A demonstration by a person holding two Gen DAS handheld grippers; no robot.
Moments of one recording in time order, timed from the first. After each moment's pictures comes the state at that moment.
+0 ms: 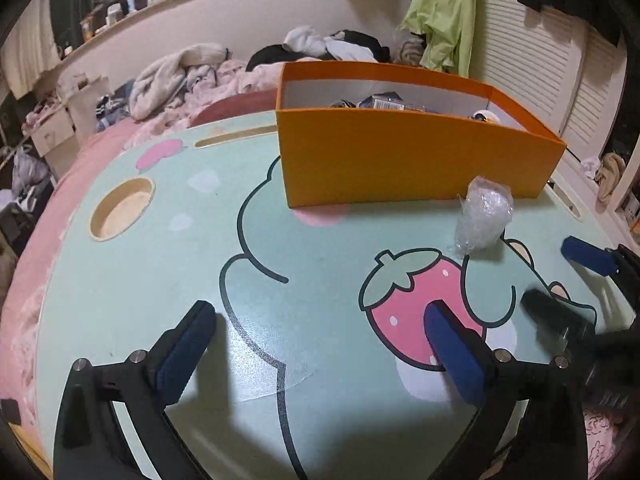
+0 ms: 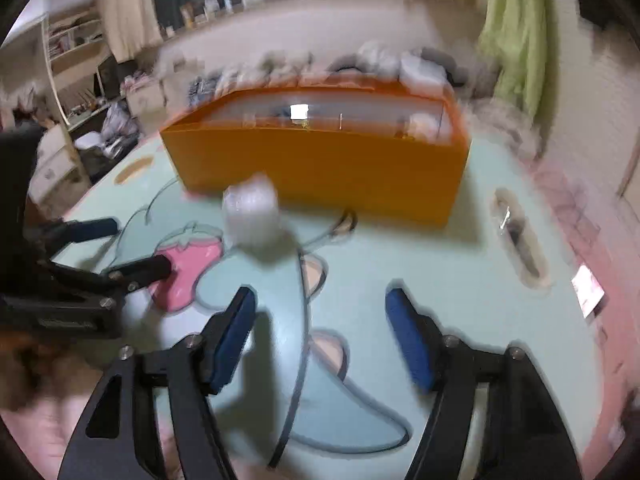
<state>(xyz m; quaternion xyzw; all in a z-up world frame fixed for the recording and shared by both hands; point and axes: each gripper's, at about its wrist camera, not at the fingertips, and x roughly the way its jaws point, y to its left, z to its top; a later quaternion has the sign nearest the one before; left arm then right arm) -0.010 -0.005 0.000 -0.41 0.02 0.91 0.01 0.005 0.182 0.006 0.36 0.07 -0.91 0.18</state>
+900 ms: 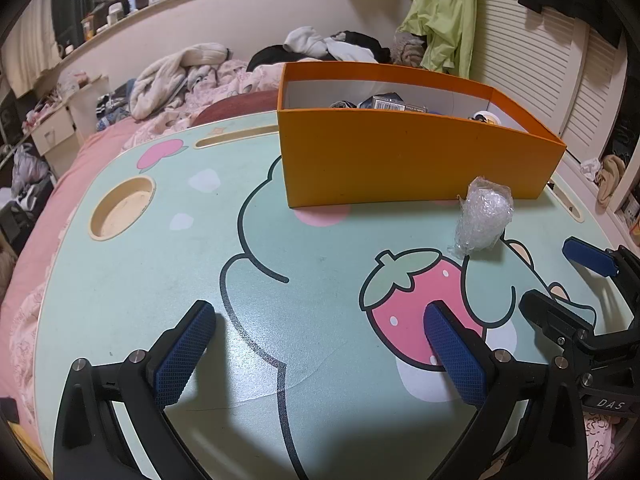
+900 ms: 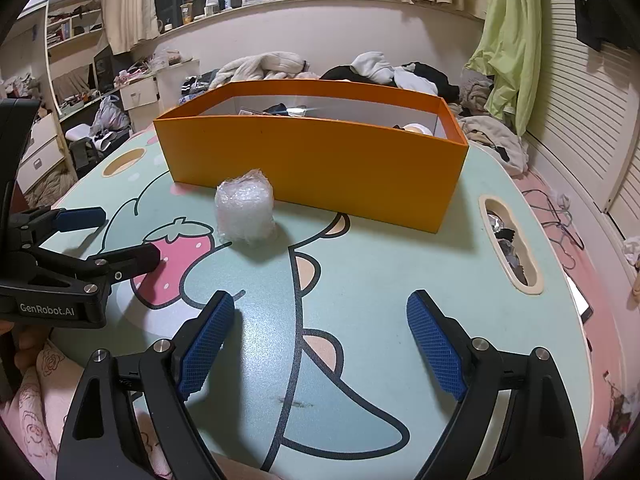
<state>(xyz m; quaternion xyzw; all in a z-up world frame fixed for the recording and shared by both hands) -0.009 -0.006 0.000 -0.41 0.02 0.91 0.01 -0.017 0.171 -0.032 0.35 0.07 -0.92 0.18</state>
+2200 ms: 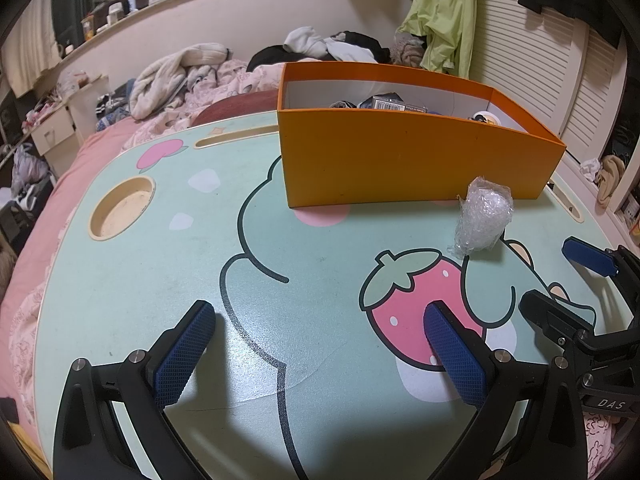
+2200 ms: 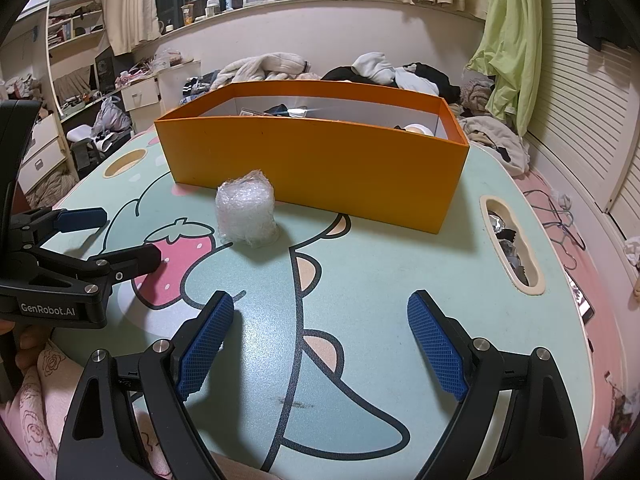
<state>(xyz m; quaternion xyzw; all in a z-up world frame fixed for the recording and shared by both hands) -0.006 -0.006 0.000 -0.41 0.02 0.91 0.01 -0.014 0.170 -0.027 0.35 0.07 -0.92 0.18</state>
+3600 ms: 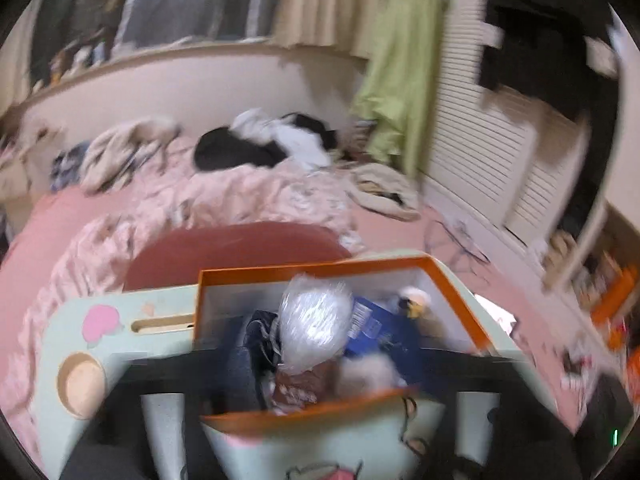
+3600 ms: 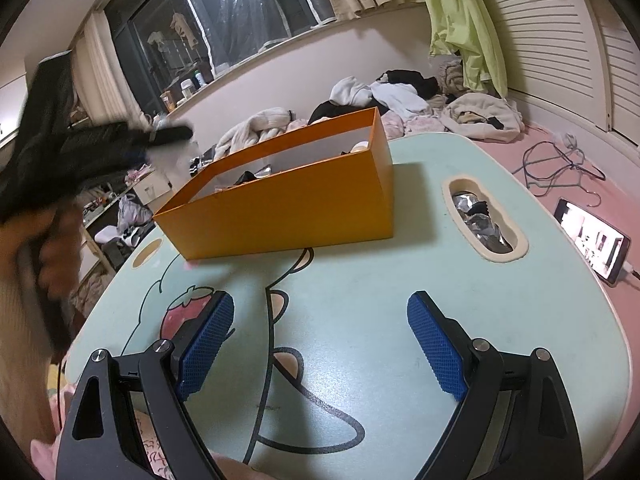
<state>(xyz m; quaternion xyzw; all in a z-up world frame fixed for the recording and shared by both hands) -0.098 0.031 0.110 -0.31 -0.04 0.95 0.10 -0.002 0.233 0.002 0.31 -0.12 -0.92 0.21</state>
